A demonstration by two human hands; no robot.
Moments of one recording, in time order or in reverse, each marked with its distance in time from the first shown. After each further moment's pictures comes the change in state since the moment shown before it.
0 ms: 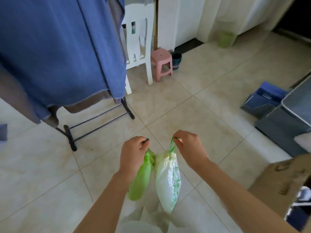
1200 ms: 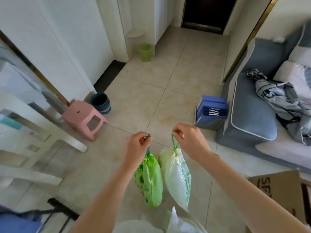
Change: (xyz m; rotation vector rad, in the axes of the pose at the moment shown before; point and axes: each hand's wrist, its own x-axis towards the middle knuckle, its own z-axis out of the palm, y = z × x) left_hand 0.611 0.320 0.381 -0.150 -0.486 0.314; right_hand 0.514 0.332 -0.323 0.063 0.353 0.380
